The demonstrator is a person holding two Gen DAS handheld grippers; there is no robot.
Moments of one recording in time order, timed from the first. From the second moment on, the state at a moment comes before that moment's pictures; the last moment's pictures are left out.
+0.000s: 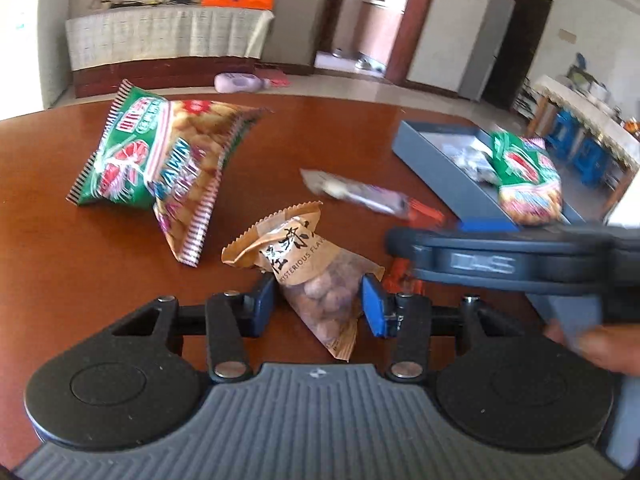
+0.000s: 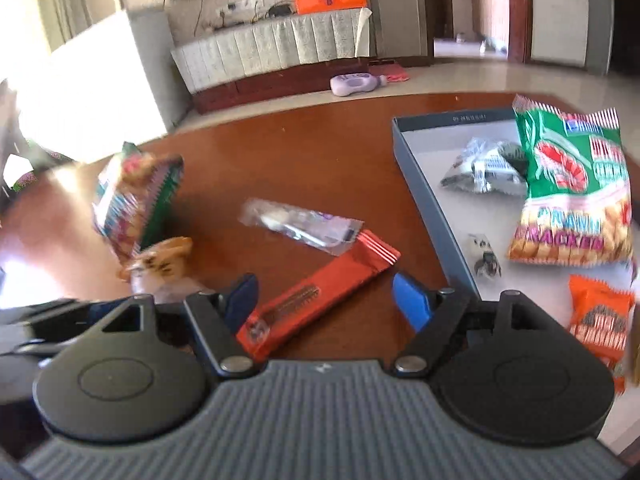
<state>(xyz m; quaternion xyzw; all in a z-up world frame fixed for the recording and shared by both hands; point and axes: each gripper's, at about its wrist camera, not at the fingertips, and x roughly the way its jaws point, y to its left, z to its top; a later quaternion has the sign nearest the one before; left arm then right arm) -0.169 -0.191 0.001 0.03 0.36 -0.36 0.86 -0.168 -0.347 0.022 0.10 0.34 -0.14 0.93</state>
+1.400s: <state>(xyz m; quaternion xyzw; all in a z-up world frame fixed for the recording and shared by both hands) -0.176 -0.190 0.000 0.04 0.34 -0.31 0.89 -0.181 -0.329 0.024 0.01 0.38 -0.01 0.92</state>
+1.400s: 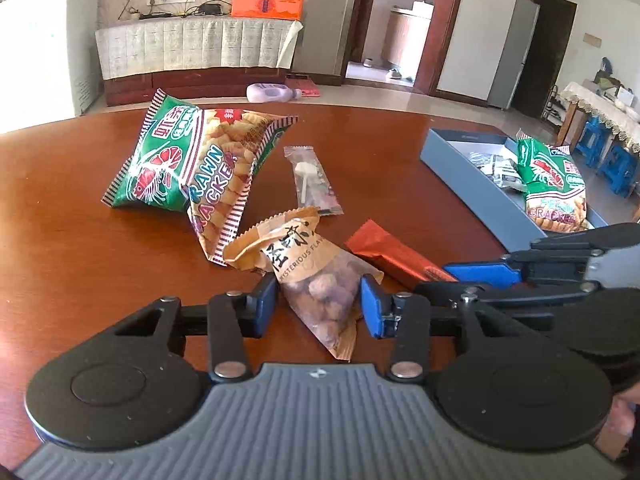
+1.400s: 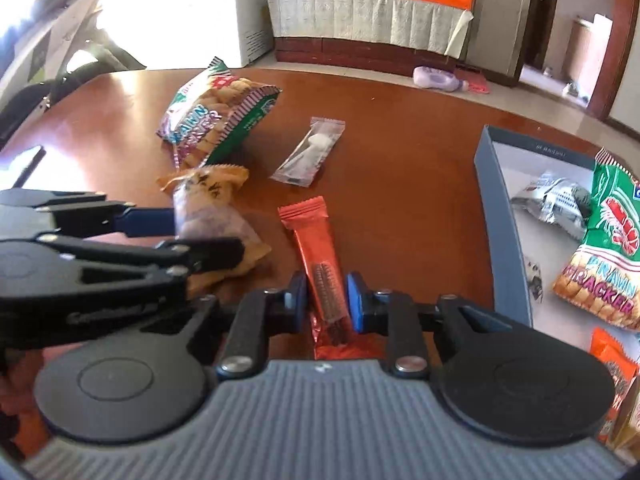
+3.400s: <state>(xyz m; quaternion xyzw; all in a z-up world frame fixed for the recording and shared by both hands) -0.200 -0.250 0.038 0.07 0.29 -0.31 0.90 -0.241 -0.374 0.081 0.10 0.28 0.00 0.96</state>
